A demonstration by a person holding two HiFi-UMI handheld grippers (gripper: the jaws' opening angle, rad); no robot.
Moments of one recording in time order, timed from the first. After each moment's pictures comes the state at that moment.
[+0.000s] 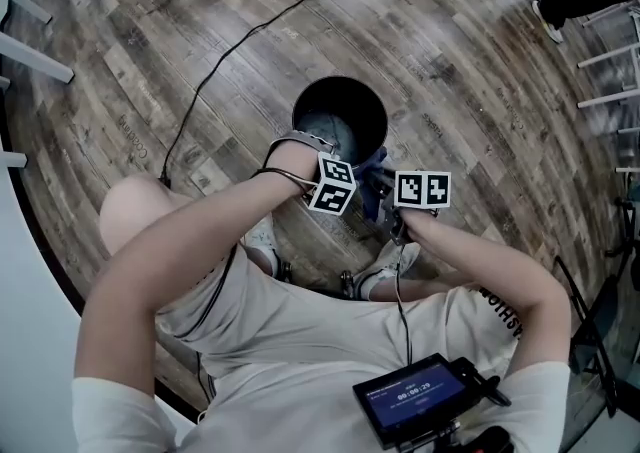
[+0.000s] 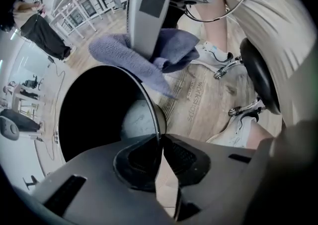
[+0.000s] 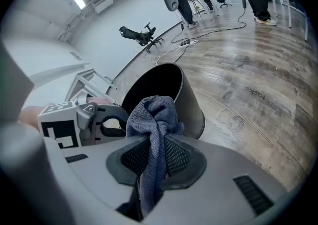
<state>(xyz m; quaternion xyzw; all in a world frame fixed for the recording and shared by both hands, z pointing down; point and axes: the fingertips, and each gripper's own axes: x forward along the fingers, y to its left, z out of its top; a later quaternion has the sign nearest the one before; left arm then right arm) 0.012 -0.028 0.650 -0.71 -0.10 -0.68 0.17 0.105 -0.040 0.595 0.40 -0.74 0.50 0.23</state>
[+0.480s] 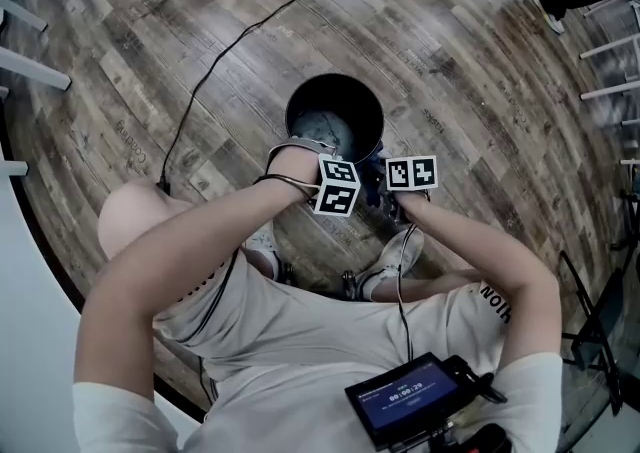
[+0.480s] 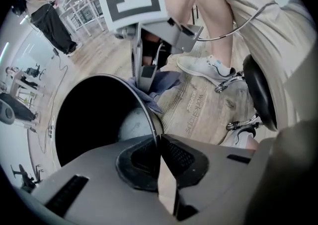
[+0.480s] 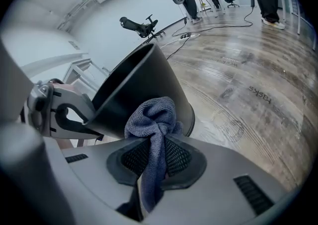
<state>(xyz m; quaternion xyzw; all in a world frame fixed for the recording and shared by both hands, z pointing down) 0.034 -0.021 0.644 -0.74 -0.09 -0.66 0.12 0.122 -0.067 0.668 0.39 -0.74 0.48 0.27</state>
